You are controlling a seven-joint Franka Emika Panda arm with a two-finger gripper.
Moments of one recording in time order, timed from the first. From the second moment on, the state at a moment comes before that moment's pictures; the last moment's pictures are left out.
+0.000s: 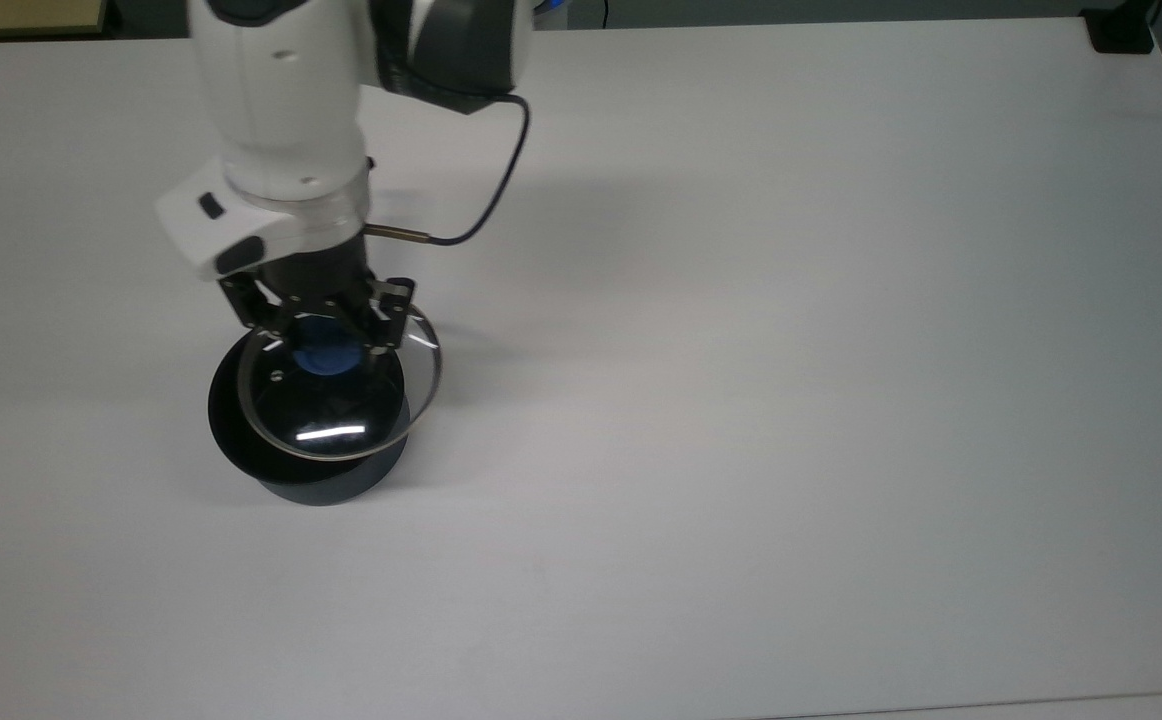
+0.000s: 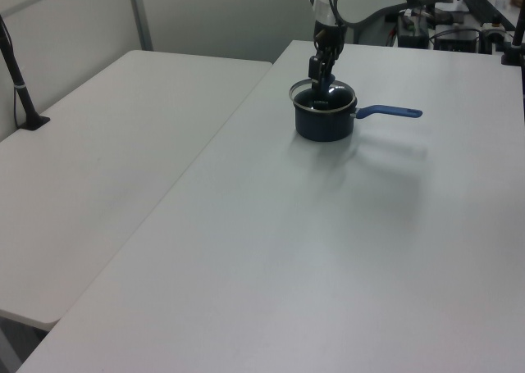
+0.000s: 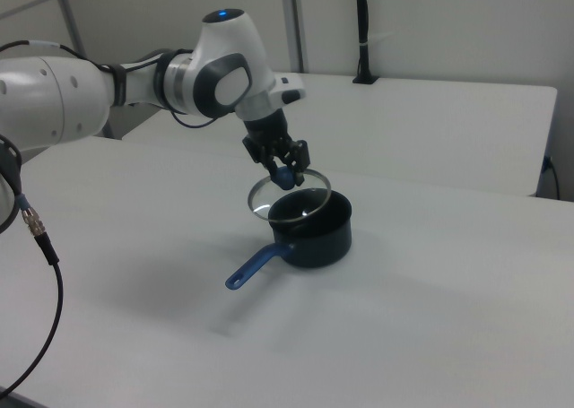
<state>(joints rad) 0.19 0.50 -0.37 -1.40 0.11 2.08 -0.07</state>
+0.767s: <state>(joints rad) 0.14 0.58 -0.37 -1.35 0.14 2.12 -0.09</state>
